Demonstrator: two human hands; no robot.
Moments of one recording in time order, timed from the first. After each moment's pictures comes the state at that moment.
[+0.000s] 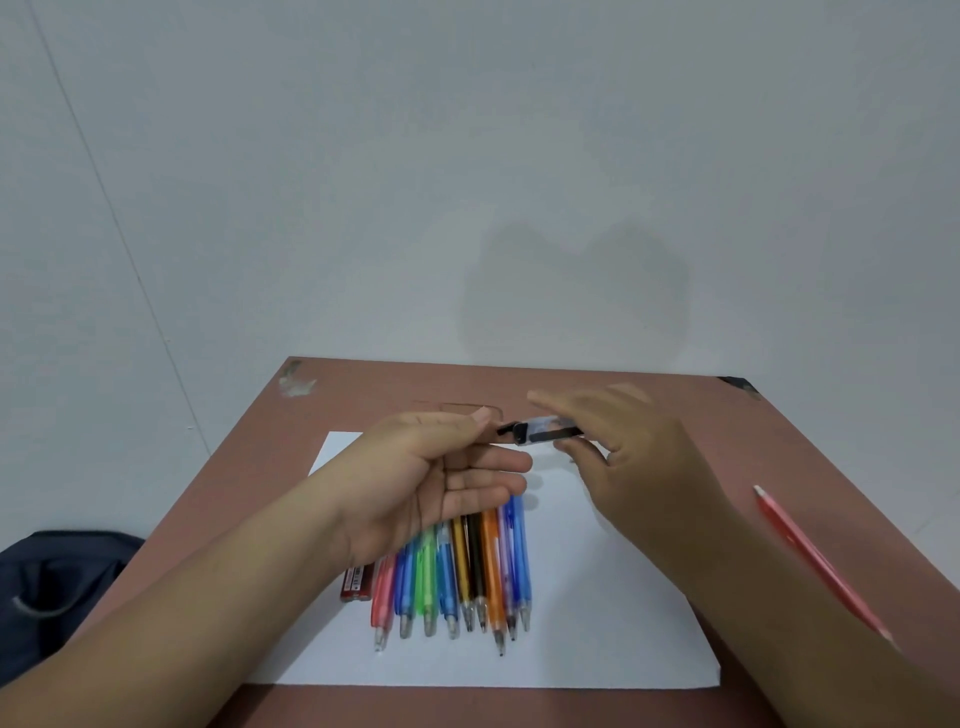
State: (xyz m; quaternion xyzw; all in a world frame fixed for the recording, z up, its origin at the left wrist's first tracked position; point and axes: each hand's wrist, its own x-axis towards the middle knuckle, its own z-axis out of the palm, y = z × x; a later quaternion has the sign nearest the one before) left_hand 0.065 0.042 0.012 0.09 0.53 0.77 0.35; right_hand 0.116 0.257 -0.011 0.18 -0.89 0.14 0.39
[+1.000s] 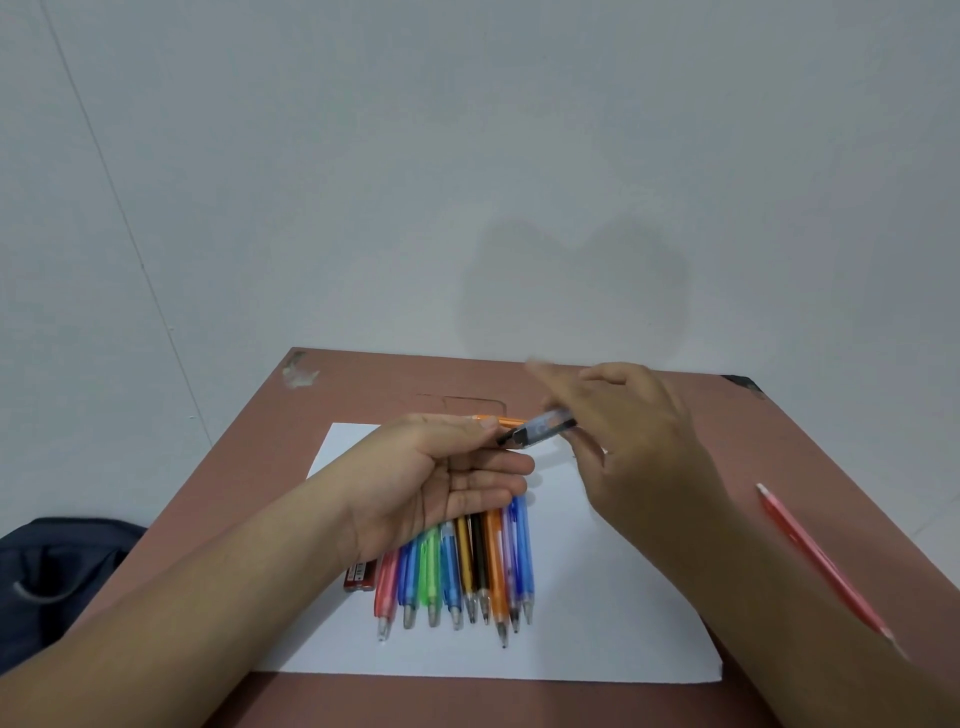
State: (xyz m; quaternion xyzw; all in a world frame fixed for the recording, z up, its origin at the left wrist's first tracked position) left_hand 0.061 0.041 0.002 0.08 0.53 0.76 0.38; right_hand 0.109 0.261 -0.019 0.17 -0.89 0.06 0.42
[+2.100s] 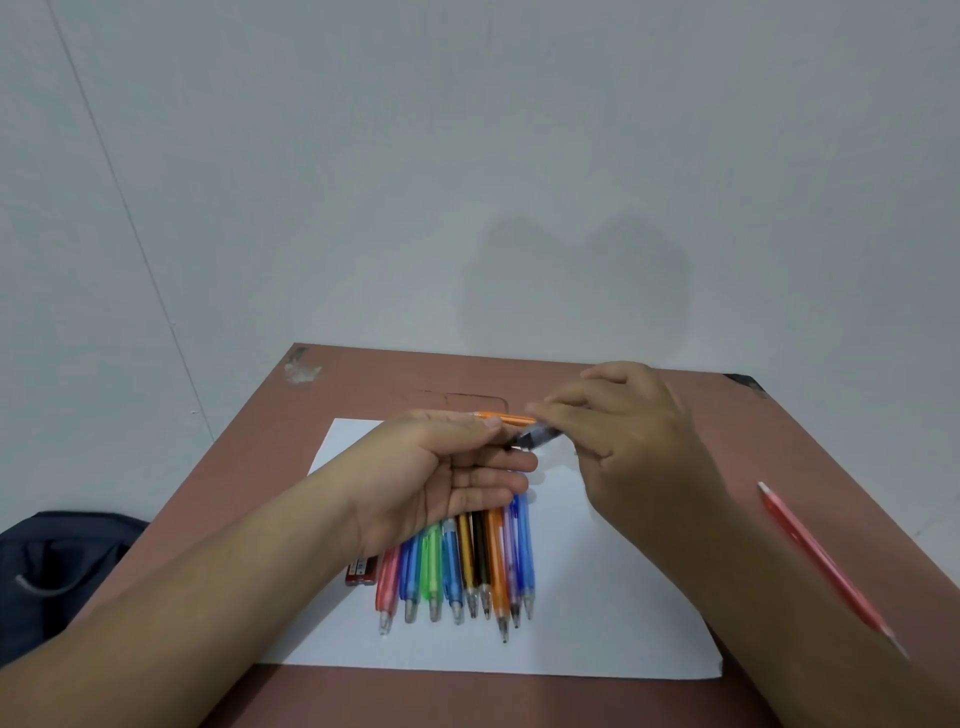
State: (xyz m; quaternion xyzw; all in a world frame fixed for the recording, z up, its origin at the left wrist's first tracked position) left_hand 0.061 0.042 0.001 0.08 0.53 0.75 0.38; right_hand 0.109 0.260 -0.021 0.19 -0.89 0.06 0.42
